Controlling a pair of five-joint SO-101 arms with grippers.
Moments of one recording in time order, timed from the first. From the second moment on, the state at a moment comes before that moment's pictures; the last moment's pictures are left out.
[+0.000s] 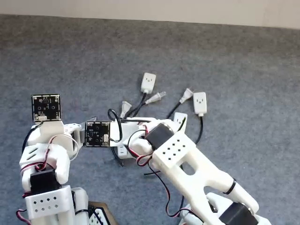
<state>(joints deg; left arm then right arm) -19.6 -81.3 70.6 52.8 -4.7 -49.0 -24.4 33.6 58.1 52.6</state>
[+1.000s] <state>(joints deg) -19.6 -81.3 70.6 52.8 -4.7 -46.9 -24.4 32.7 59.9 55.3</state>
